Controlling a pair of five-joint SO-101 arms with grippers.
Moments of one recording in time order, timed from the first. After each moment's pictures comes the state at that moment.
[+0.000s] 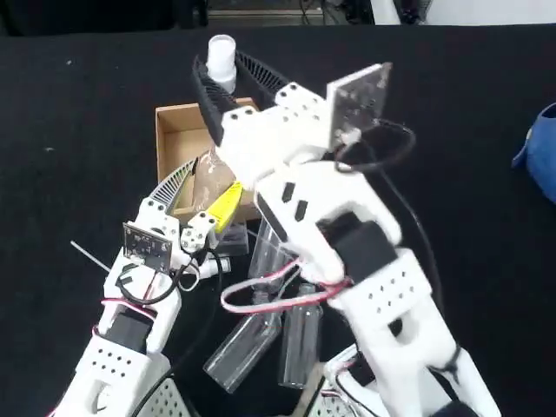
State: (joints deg) left arm 14.7 -85.0 96.0 -9.4 -4.9; right arm -31.7 -40.1 26.6 18.9 -13.0
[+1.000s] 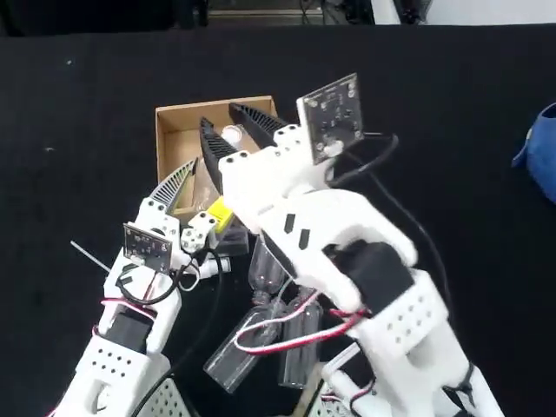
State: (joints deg) left arm 14.7 -85.0 96.0 -9.4 -4.9; right arm -35.9 -46.3 24.7 42.9 -12.7
